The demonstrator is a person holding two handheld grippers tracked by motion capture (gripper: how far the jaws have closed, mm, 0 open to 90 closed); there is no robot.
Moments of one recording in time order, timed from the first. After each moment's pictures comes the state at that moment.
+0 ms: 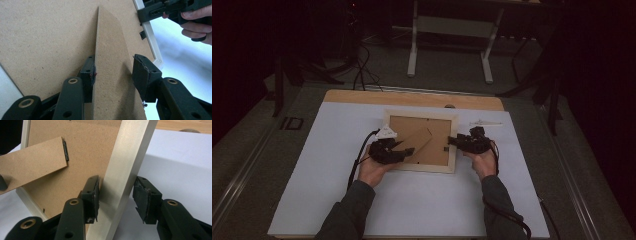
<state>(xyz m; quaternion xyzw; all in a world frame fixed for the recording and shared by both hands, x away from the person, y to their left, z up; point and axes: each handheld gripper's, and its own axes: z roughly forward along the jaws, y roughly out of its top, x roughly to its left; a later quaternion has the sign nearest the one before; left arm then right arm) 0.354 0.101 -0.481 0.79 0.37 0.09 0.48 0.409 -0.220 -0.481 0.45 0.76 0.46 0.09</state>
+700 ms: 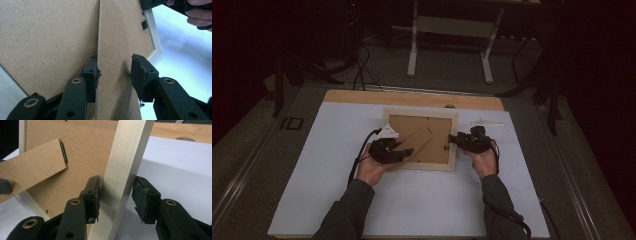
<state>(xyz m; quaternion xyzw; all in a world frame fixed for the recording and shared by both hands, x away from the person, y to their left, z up) 0.355 0.099 -0.476 0.81 0.35 0.10 0.46 0.407 -0.220 -0.474 0.44 0.76 0.46 0.10</state>
